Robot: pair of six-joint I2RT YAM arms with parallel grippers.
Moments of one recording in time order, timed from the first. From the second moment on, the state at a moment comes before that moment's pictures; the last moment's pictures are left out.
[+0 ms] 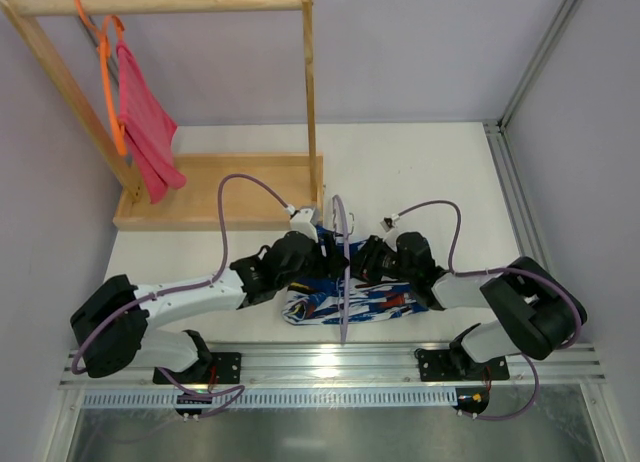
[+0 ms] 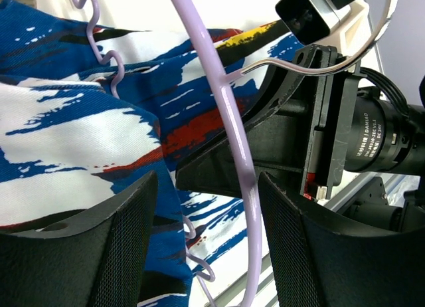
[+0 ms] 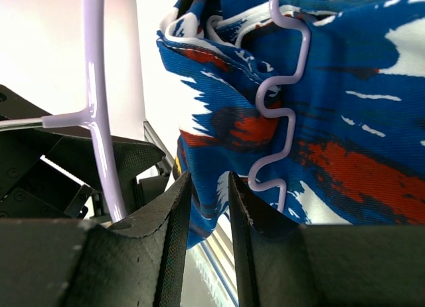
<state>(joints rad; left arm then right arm) -0.99 1.32 0.70 0.12 -0.18 -0.76 0.58 1.43 0.31 0.75 -0.46 1.14</state>
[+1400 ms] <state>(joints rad) -0.99 1.32 0.67 0.12 -0.27 -0.80 0.71 1.37 0.39 0.54 -0.26 1.12</state>
